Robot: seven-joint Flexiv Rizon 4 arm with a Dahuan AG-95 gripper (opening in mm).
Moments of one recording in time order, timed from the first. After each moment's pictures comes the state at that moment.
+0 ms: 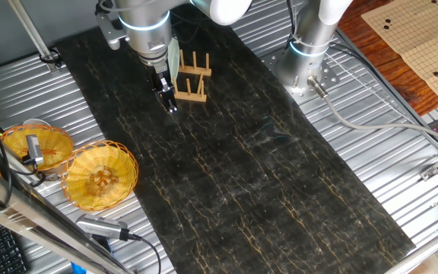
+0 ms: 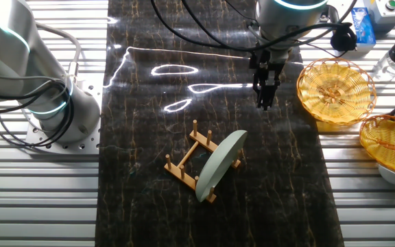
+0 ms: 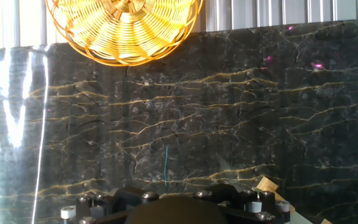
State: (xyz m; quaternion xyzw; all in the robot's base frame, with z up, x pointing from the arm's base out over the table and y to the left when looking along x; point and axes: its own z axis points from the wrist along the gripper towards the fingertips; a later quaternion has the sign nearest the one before) arm 0.500 0.000 0.170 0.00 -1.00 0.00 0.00
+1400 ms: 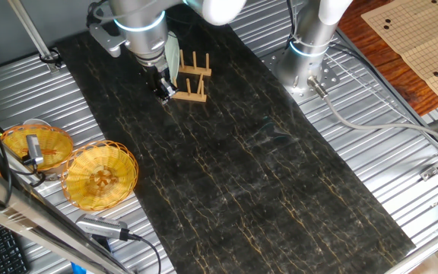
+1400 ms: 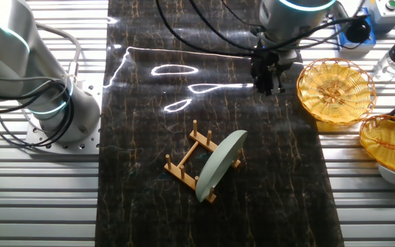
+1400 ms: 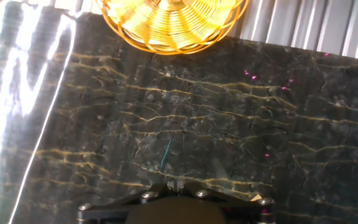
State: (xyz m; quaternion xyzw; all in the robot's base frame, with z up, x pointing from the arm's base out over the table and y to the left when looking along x) arm 0.503 -0.004 0.170 0.14 -0.99 -0.01 0.03
